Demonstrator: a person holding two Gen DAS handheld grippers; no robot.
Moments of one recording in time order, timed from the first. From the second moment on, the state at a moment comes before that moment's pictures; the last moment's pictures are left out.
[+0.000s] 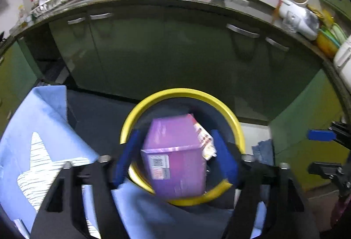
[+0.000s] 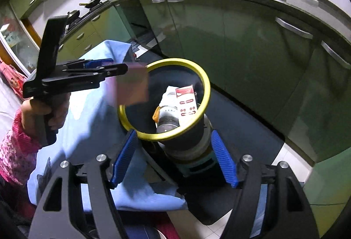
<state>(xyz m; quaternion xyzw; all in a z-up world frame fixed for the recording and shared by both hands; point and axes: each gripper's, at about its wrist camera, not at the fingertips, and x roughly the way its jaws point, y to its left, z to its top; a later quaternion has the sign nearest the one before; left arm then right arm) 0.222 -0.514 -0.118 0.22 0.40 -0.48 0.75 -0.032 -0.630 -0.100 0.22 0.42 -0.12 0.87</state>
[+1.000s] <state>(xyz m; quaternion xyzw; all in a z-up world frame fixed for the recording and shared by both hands) 0.215 0.013 -0.059 -0.04 0.27 -0.11 0.96 0.147 -0.338 -0.090 0.00 0.46 0.23 0.86</state>
